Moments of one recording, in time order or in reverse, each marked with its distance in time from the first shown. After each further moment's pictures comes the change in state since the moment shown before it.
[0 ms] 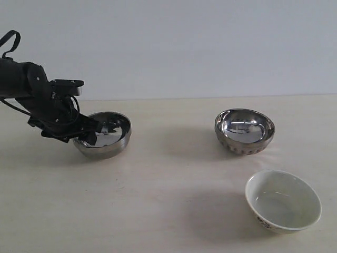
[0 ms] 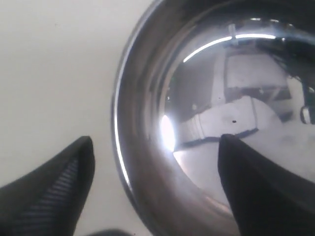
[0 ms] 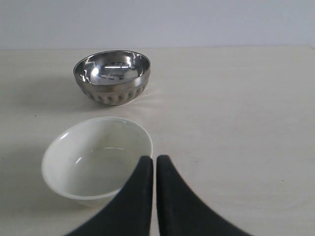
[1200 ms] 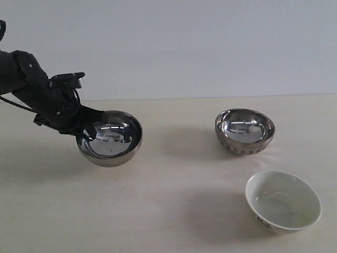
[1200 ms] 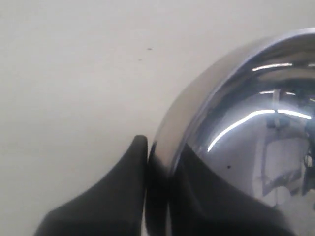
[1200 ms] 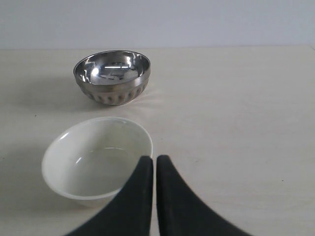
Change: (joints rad) left arm -0.006 -0.067 0.023 -0.234 0.066 0.147; right arm 0.000 0.000 0.000 0.000 0.000 0.000
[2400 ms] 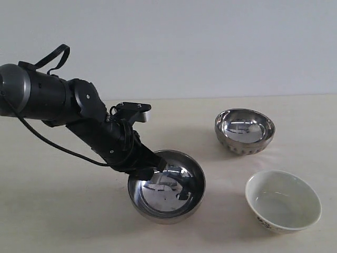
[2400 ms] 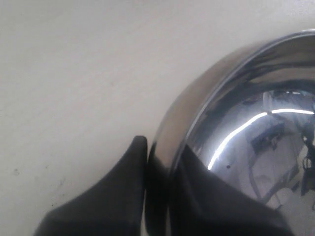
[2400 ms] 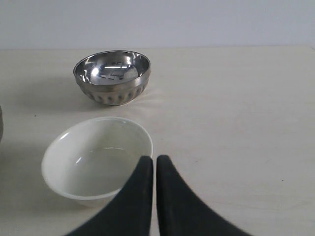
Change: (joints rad) left arm -0.332 -0.077 0.204 -0.120 -0.073 0.115; right arm 0.000 0.000 0.000 0.000 0.000 0.000
